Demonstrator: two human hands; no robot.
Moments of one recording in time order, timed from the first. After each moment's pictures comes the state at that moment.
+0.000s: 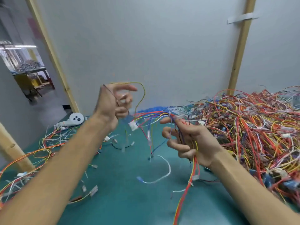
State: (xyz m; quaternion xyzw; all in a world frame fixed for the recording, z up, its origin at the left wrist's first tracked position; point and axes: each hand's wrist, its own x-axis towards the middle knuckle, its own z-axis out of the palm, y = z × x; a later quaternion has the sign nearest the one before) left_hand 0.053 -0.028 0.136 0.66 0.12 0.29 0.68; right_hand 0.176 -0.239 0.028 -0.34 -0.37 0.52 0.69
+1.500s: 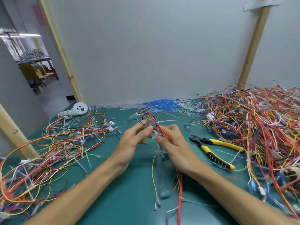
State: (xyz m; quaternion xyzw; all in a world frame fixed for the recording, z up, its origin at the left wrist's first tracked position) left_hand 0.026 -0.046 0.003 0.74 0.10 0.22 0.63; right_hand 0.122 -0.190 -0.013 -0.68 -0.46 0.10 0.56
